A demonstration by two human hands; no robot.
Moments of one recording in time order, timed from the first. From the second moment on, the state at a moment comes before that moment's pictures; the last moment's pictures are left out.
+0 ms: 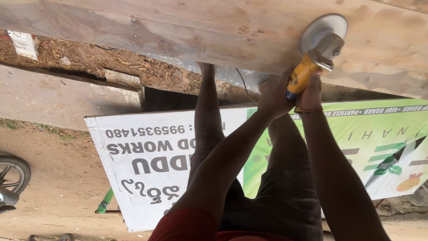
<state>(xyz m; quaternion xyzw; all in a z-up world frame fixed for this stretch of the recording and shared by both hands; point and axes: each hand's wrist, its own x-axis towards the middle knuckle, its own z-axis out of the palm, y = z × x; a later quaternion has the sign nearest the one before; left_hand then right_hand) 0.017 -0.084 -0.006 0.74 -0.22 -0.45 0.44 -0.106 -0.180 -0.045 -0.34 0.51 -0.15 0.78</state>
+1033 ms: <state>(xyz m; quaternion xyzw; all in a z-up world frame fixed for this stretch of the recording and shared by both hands) 0.272 -0.002 -0.038 0.68 -0.08 -0.34 0.64 0.238 -0.121 -0.131 -0.64 0.40 -0.02 0.66</state>
